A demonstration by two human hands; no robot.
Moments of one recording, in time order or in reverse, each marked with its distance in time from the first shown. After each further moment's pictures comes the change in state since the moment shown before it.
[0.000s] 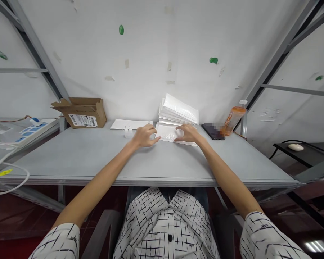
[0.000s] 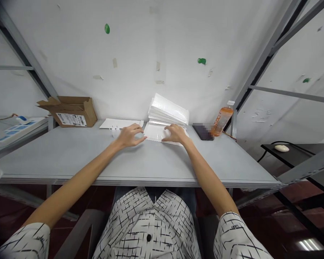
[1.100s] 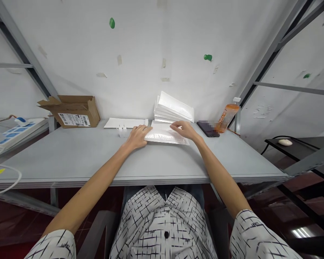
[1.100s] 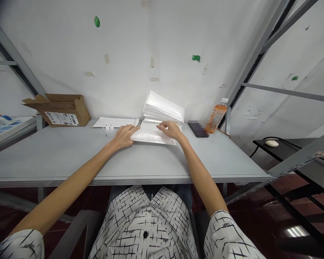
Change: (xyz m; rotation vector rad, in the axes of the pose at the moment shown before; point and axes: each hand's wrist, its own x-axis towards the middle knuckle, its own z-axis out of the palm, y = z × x) left_hand -0.011 -0.007 0.010 0.157 -0.314 -0.157; right_hand -0.006 0.000 -0.007 0.473 0.185 -0.060
